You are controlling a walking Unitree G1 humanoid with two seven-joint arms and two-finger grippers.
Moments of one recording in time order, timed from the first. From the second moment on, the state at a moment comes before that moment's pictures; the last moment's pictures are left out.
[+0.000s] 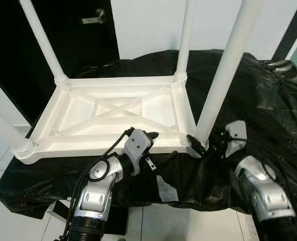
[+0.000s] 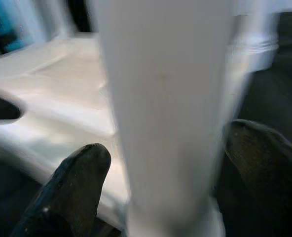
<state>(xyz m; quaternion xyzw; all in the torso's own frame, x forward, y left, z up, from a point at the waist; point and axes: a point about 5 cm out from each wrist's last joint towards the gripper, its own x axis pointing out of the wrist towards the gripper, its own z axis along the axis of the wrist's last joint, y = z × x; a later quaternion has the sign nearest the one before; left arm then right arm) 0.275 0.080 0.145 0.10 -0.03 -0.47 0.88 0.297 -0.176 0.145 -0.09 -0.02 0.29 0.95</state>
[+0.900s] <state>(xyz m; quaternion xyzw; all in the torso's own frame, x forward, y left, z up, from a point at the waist) 0.273 0.082 0.146 0.10 -0.02 -0.47 0.88 0.300 -0.156 0.133 -0.09 0.00 0.28 0.96</state>
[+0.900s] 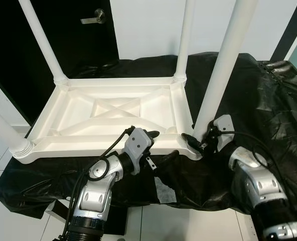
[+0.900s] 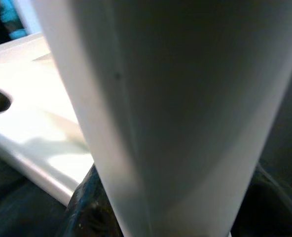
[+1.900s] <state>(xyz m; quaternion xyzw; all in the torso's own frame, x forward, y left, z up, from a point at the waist) 0.269 0.081 0.140 0.10 -0.01 -0.48 0.87 0.284 -0.130 0.129 -0.04 -0.01 -0.01 1.00</state>
